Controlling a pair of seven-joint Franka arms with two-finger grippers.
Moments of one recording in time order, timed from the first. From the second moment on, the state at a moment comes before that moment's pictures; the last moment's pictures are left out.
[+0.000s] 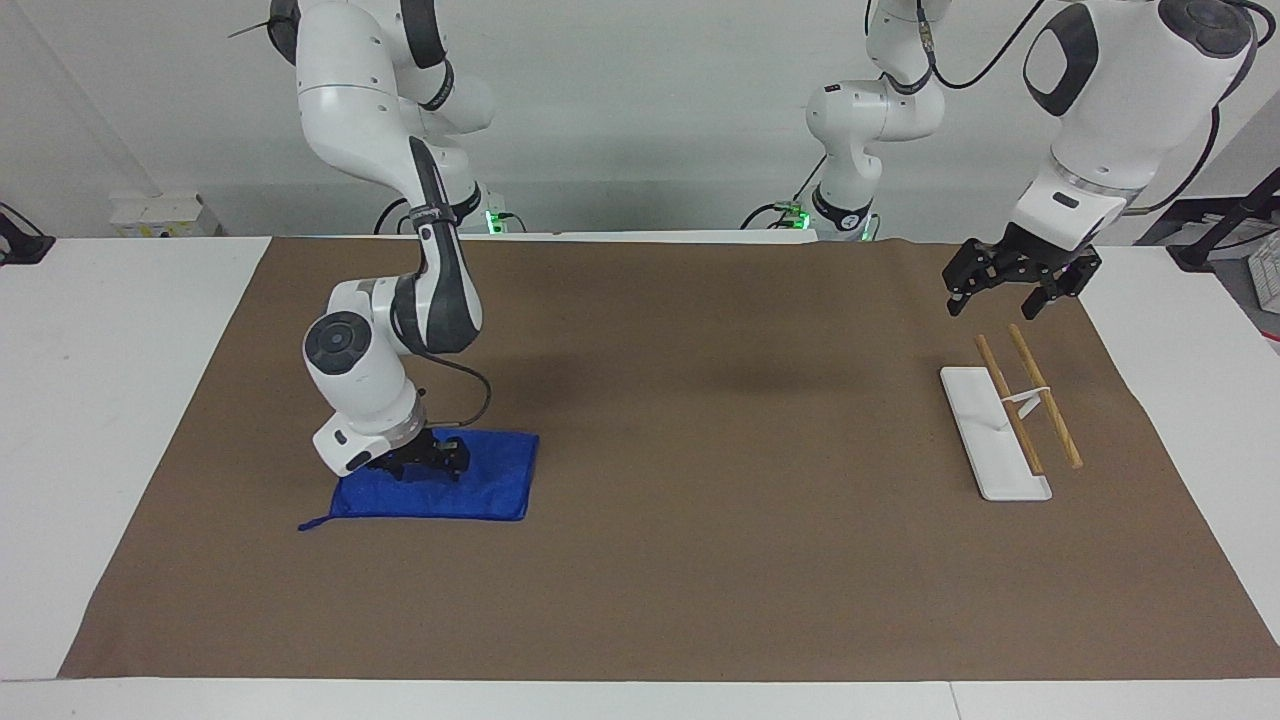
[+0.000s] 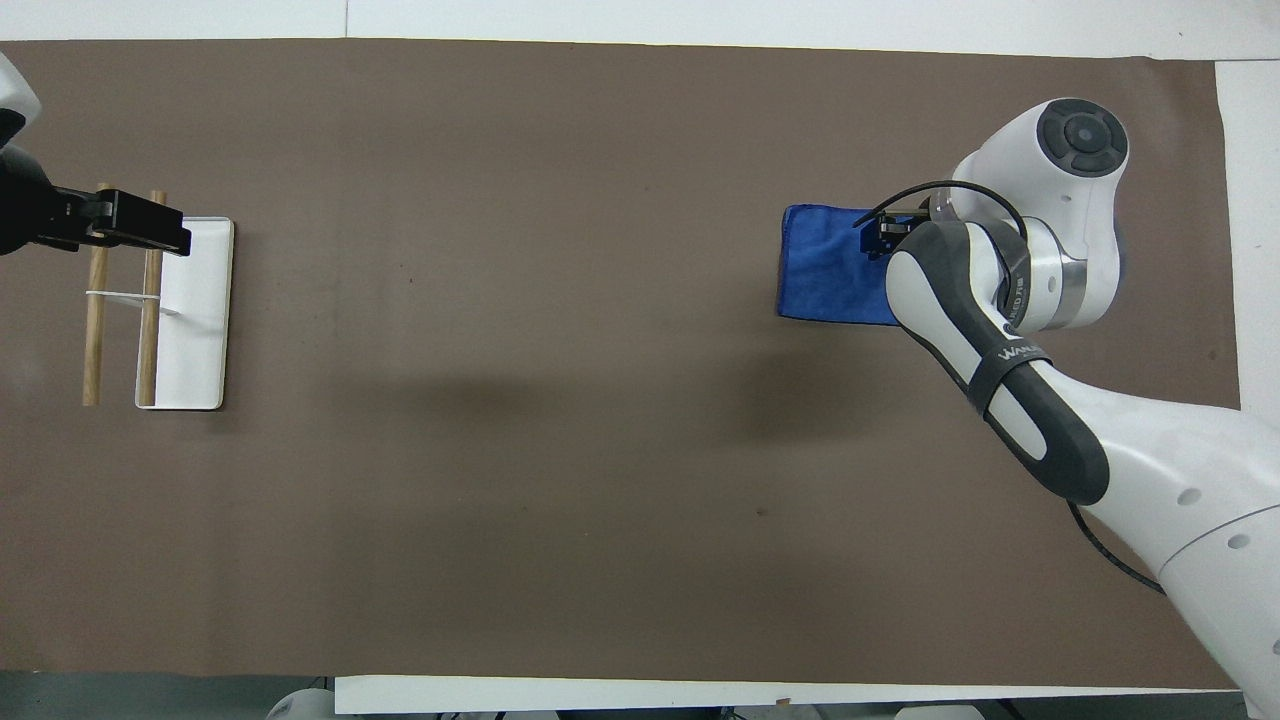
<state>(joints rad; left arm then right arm) -0.07 -0.01 -0.09 -1.65 -0.03 1.69 -0.01 0.10 0.44 -0.01 -1.81 0.02 2.25 0.13</state>
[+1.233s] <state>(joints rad) -0.07 -0.01 -0.09 -1.65 -0.03 1.69 -0.01 0.10 0.43 -0.01 -1.86 0.02 2.30 0.11</state>
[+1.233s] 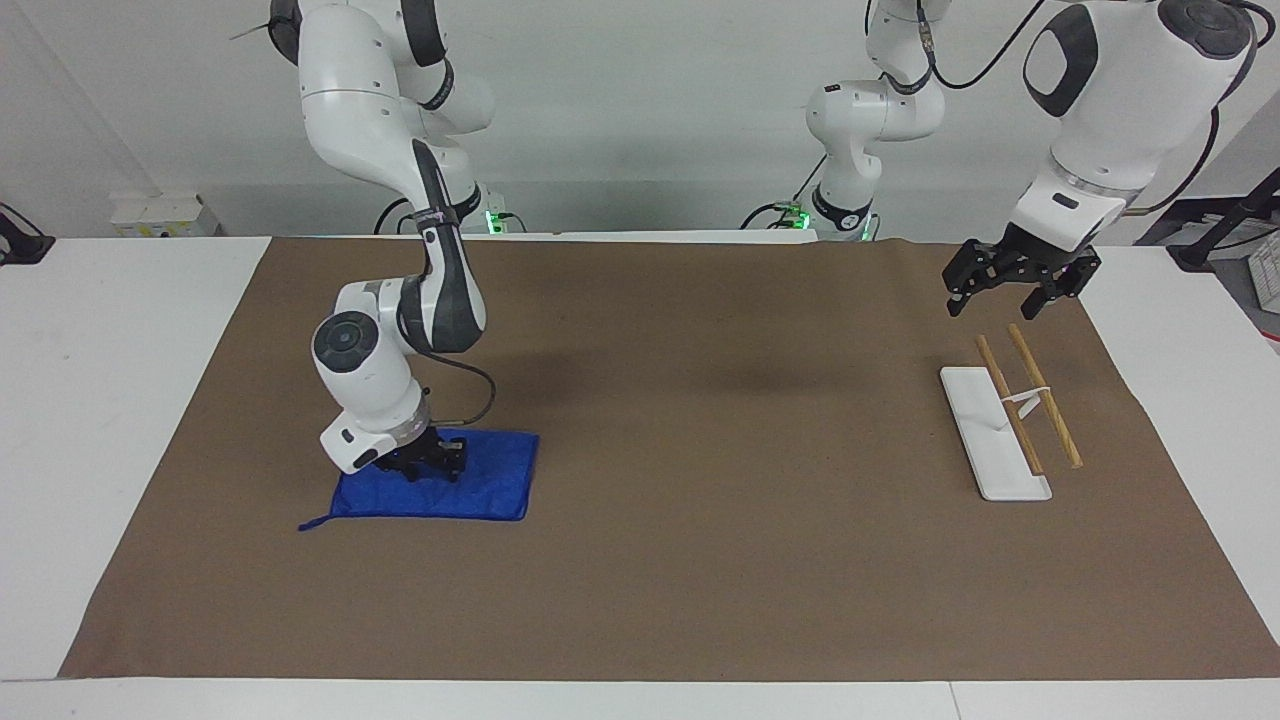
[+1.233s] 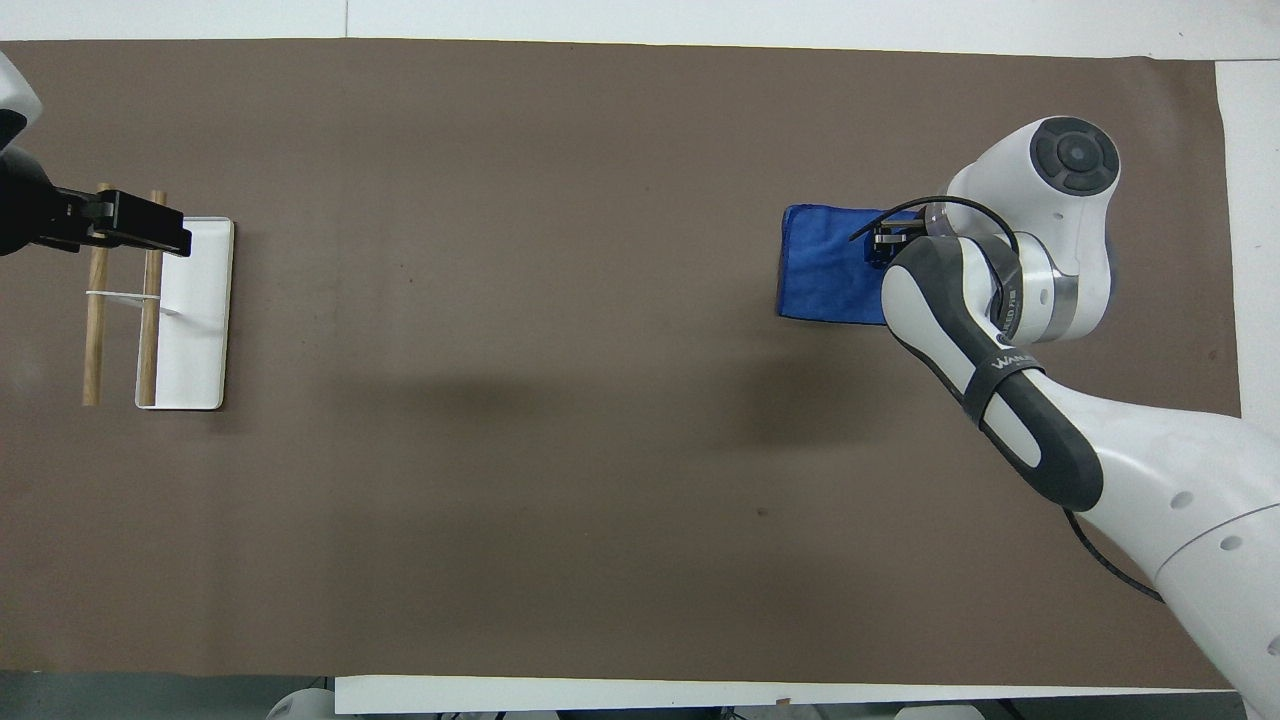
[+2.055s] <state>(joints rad) -0.07 -0.01 -0.09 -1.65 -0.03 1.71 -0.01 0.10 0.41 0.00 -1.67 0.12 1.99 0.10</state>
